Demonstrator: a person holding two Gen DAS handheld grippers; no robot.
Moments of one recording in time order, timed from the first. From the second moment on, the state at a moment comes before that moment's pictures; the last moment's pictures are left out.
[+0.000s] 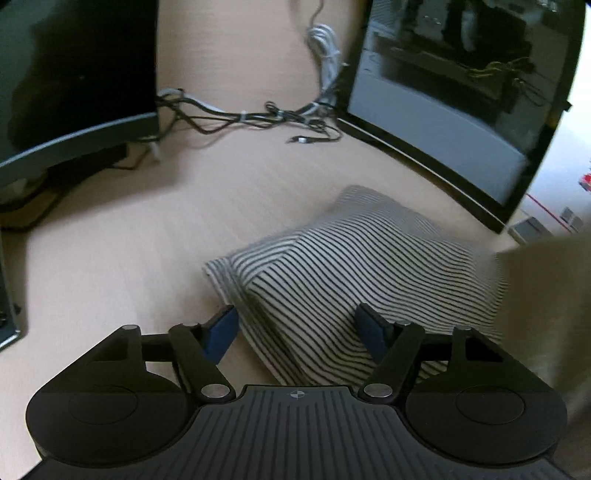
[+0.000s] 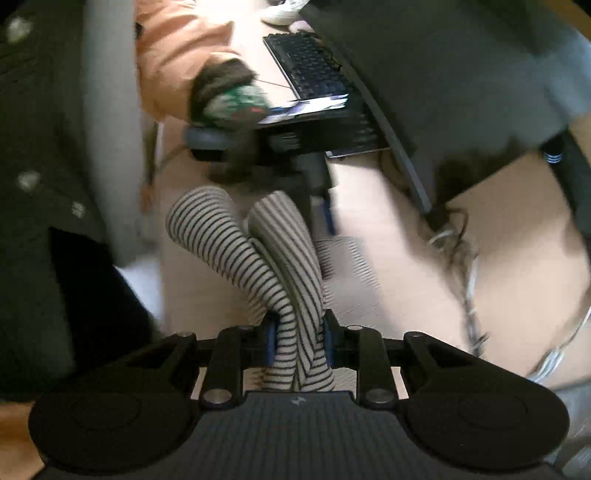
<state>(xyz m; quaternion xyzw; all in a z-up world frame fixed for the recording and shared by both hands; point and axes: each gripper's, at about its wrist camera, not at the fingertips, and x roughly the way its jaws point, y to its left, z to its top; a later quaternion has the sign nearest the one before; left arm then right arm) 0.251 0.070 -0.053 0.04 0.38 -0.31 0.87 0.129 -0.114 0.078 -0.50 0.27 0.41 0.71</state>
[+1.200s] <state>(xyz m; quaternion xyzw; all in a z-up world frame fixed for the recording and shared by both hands) 0.244 0.064 -0.042 -0.03 0.44 -0.35 0.83 0.266 -0.190 -0.002 -0.08 0.32 0.24 0.91</state>
